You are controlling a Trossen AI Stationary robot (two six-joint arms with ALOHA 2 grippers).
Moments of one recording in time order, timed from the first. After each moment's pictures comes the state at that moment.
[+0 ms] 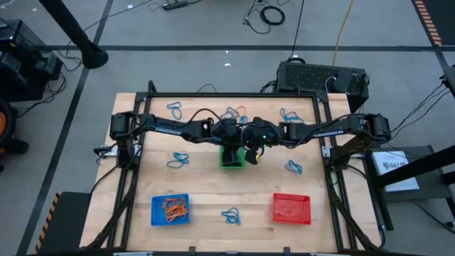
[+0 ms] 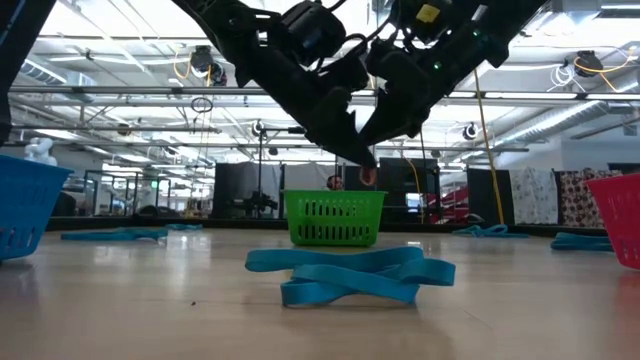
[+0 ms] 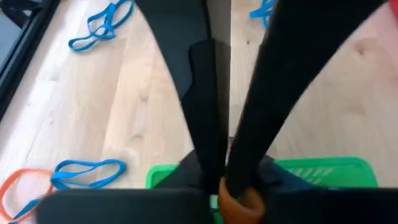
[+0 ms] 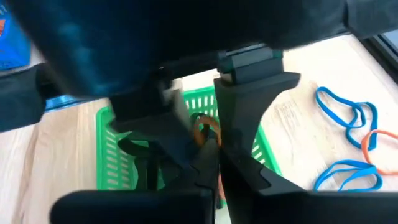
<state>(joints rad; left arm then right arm) 0.12 1.88 1.23 -0.06 0.04 0.19 -0.12 1.51 0.90 -0.06 0.09 0.09</state>
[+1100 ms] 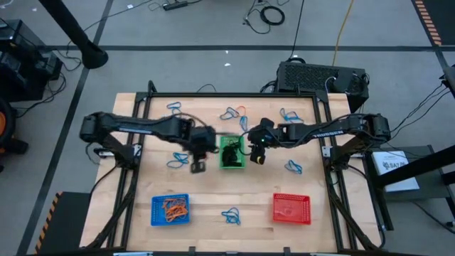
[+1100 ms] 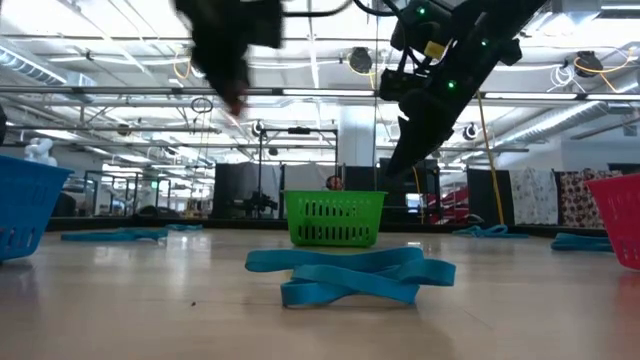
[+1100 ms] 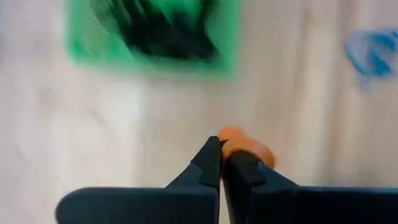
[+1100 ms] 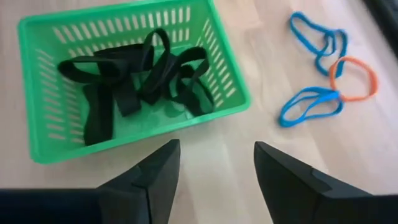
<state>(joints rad) 0.00 1.56 1.31 -0.98 0.09 -0.13 -0.09 1.52 0.91 -0.30 0.21 0.13</state>
